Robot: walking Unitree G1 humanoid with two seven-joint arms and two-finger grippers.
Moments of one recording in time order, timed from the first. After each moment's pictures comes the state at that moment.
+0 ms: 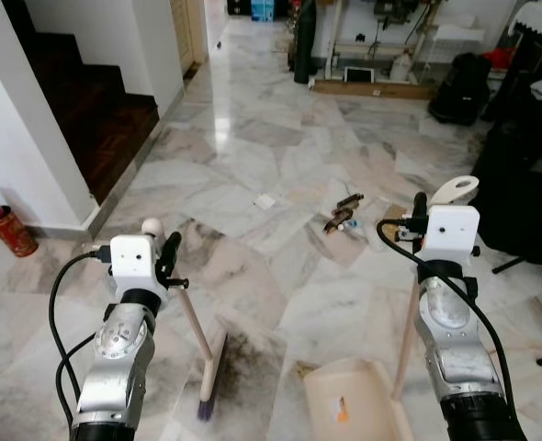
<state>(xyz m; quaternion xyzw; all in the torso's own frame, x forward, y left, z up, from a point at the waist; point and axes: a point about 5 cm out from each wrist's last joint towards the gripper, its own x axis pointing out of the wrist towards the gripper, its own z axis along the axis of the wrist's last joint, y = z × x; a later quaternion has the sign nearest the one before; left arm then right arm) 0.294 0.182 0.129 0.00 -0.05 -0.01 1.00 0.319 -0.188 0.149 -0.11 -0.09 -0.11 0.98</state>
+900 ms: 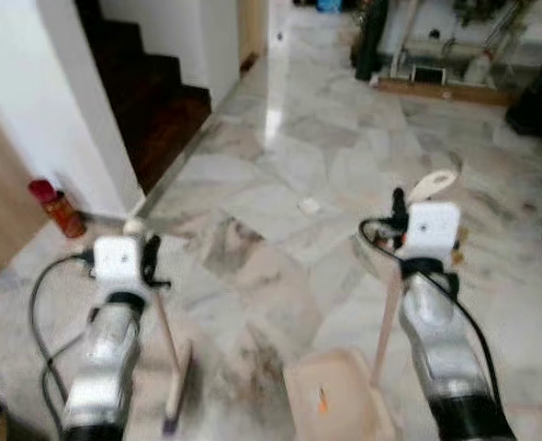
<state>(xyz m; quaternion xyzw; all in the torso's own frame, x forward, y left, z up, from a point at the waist) 0.295 0.185 0.126 0.02 -0.04 0.01 1.00 0.317 -0.186 0.146 -0.10 -0.09 -0.11 0.98</state>
